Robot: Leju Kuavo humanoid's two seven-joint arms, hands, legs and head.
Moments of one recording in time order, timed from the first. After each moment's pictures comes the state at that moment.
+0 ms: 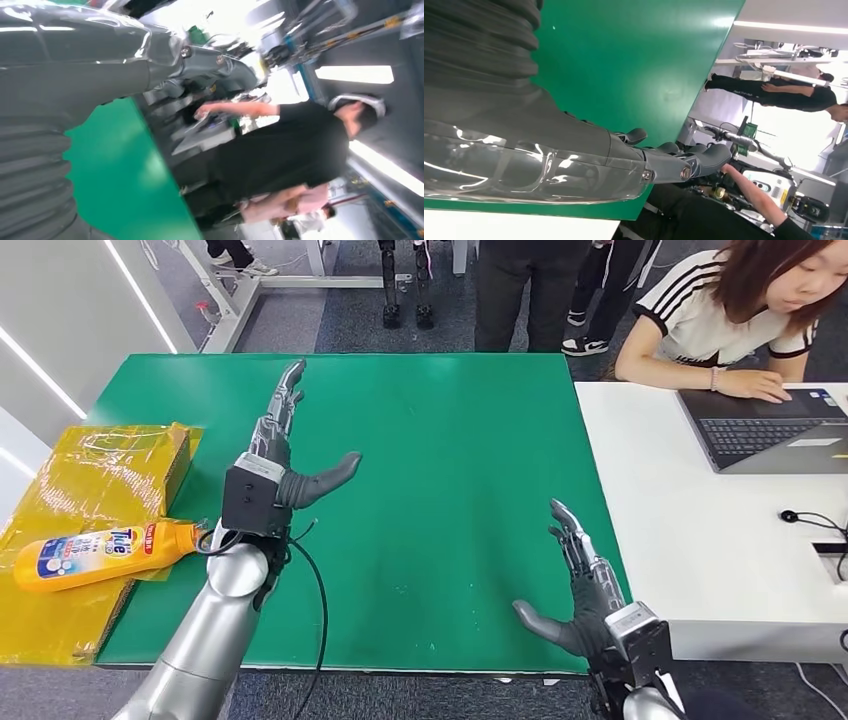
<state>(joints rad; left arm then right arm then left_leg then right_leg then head) -0.48 -0.10 -0.41 -1.27 -0.21 0.30 -0.54 0.09 0.00 0.18 -1.70 0.10 0.12 -0.47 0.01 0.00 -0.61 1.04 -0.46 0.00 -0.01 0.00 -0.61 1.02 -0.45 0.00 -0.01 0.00</state>
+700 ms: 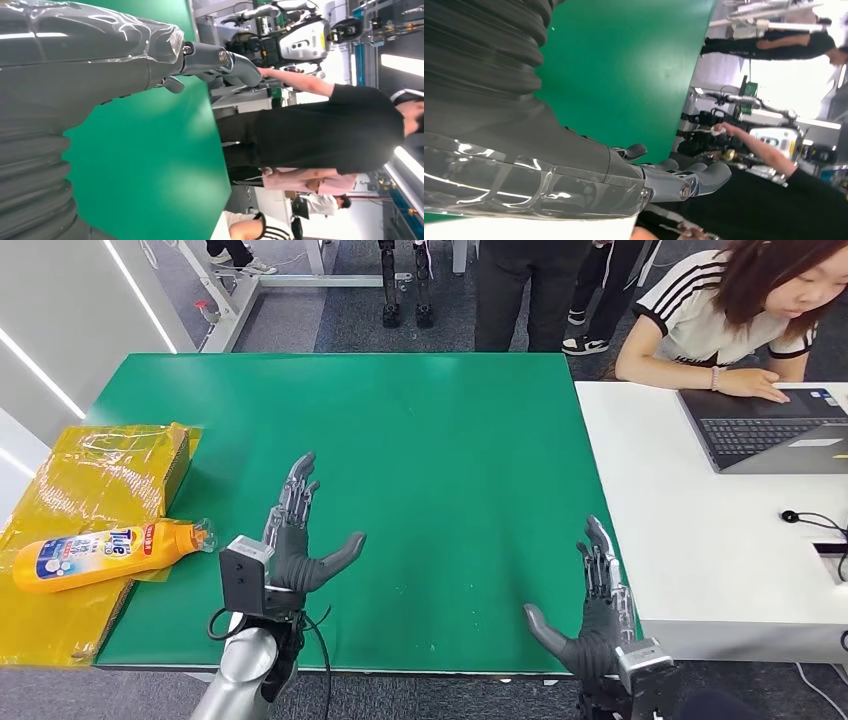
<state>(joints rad) -0.17 -0.13 -0.42 -1.39 -0.09 0.29 -0.58 0.20 0.04 0.25 -1.73 0.07 -0.17 -0.57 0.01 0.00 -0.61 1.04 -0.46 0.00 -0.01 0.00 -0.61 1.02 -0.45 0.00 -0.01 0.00</state>
